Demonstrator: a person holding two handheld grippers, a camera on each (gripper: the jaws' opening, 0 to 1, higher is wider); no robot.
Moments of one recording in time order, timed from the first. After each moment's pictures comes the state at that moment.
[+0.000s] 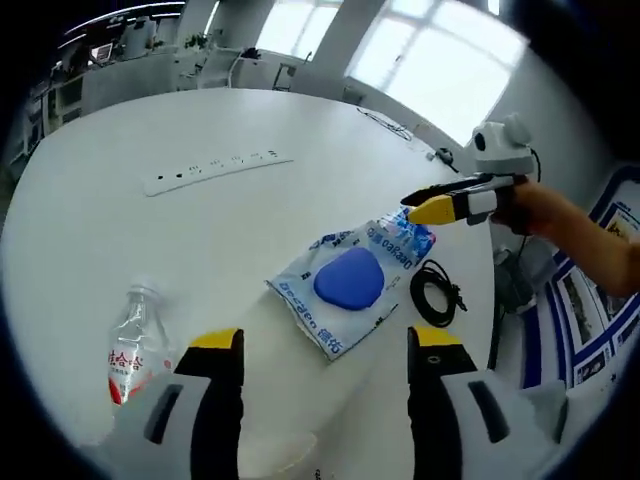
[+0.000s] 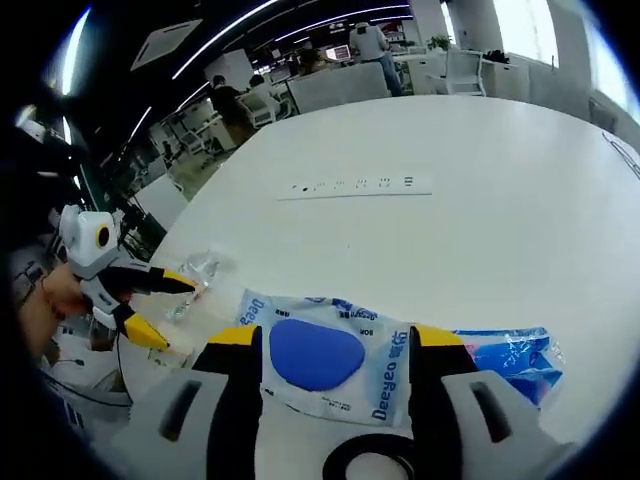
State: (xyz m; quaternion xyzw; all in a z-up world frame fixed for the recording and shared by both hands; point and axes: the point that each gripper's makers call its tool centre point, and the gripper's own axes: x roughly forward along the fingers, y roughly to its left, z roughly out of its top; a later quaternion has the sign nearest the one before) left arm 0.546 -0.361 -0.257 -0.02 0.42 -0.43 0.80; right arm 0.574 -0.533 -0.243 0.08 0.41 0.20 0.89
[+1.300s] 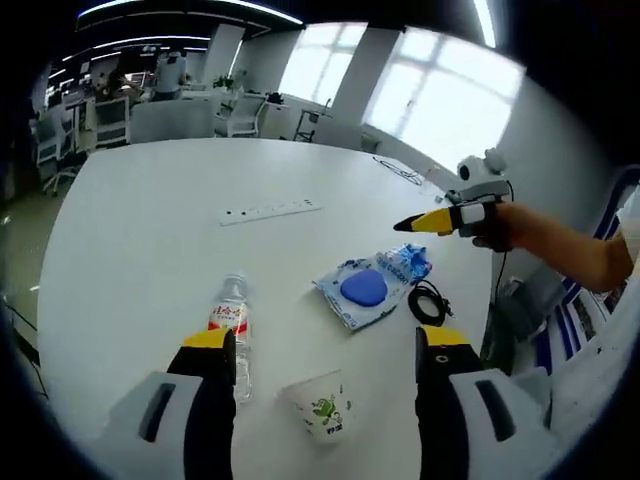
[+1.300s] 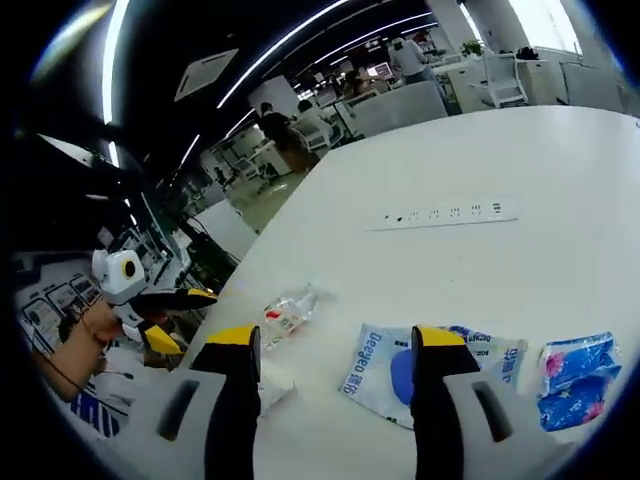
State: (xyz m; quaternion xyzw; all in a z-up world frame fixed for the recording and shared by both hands) left arm 0.514 -0.242 -0.185 -0.06 0.34 -0.38 0.86; right arm 0.562 -0.424 -0.179 0.17 0.36 0.31 0.86
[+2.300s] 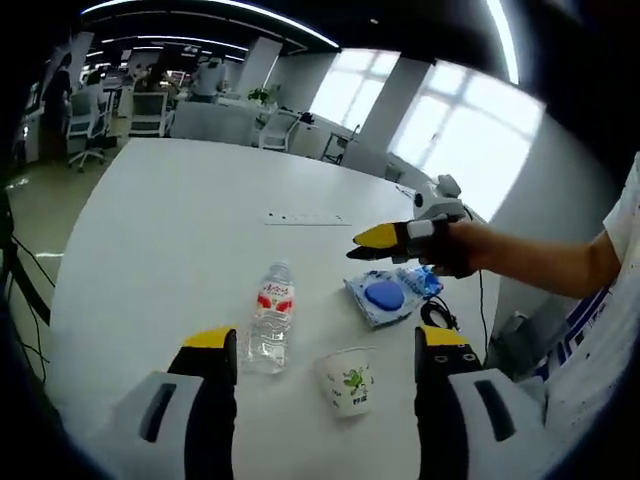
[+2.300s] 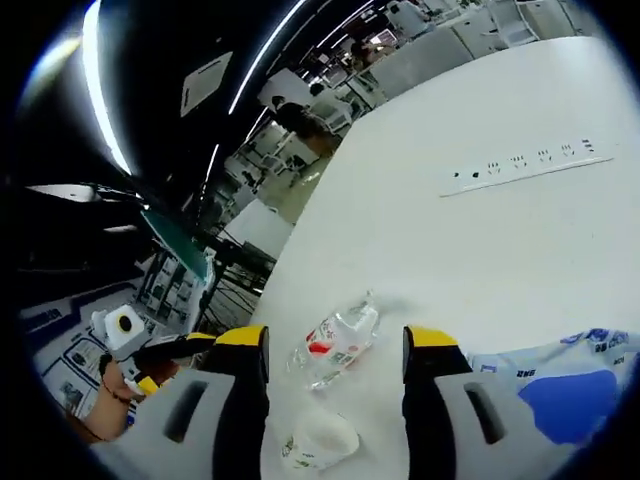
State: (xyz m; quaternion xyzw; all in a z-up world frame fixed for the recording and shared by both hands) left arm 0.504 -0.181 -0.191 -0.12 0.32 -0.33 0.88; right arm 0.608 -0.307 -0.236 0.28 0.42 0.36 0.79
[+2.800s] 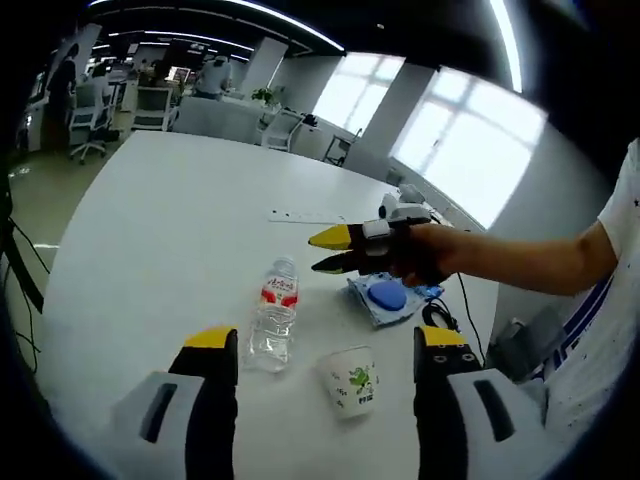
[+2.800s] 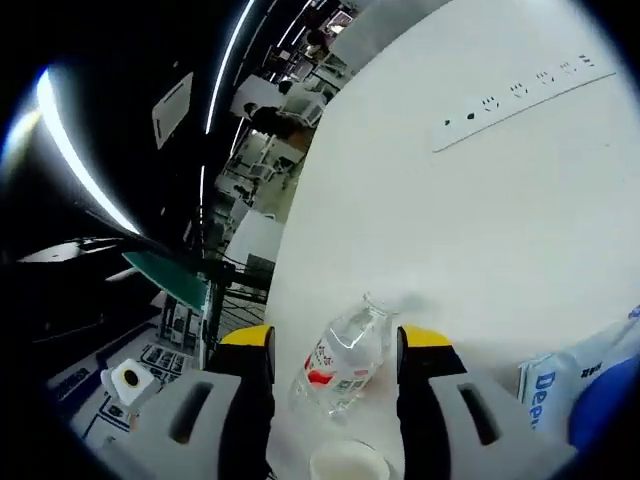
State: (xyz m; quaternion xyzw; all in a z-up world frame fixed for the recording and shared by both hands) left arm 0.504 -0.181 -0.204 -0.14 0.32 -0.33 0.88; right arm 0.632 -0.276 -0.273 0.36 0.45 0.32 0.75
